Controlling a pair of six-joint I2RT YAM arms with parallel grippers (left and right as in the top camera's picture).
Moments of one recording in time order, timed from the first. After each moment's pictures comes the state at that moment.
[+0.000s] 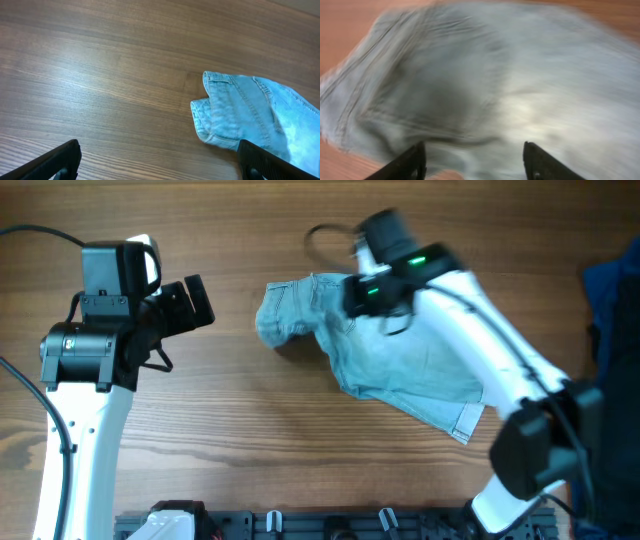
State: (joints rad) left arm -0.05 1.27 1.39 -1.02 -0.05 -0.29; right arm 0.38 1.82 1.59 -0.97 -0.12 0.34
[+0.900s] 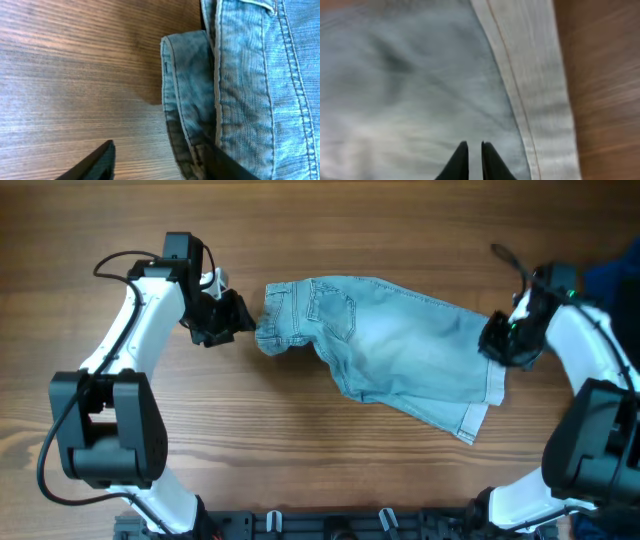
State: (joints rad) left arm -0.05 1.85 1.37 -0.96 0.39 -0.35; right arm -0.25 1.75 1.09 -0.81 -0.20 0.35
